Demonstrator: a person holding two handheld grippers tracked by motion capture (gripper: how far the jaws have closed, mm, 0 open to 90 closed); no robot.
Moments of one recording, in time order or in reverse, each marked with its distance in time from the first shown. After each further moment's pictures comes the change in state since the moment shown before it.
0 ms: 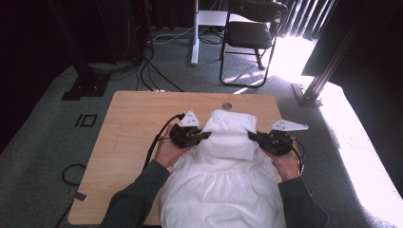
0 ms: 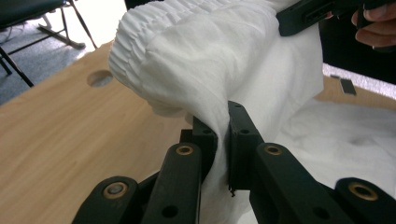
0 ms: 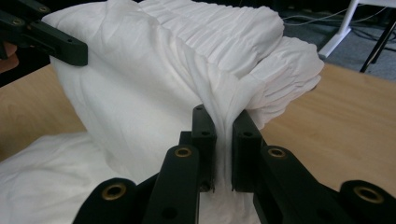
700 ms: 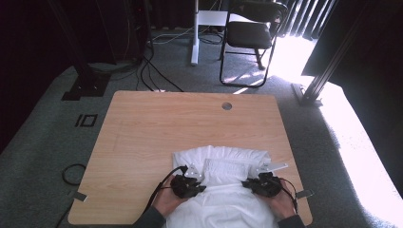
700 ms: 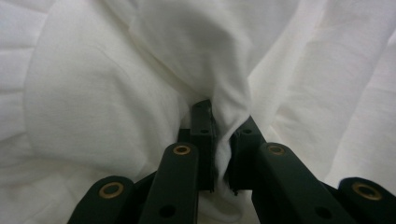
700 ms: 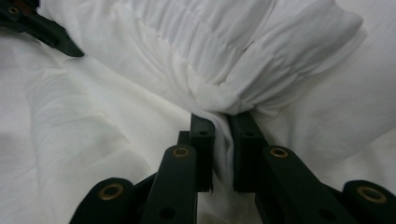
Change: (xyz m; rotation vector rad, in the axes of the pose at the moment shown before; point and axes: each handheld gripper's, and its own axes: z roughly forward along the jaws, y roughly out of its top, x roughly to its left) left arm -0.068 -0.134 0.041 0.264 -0.113 -0.137; right arm 0.035 -0.128 0.021 0.344 0.103 0.067
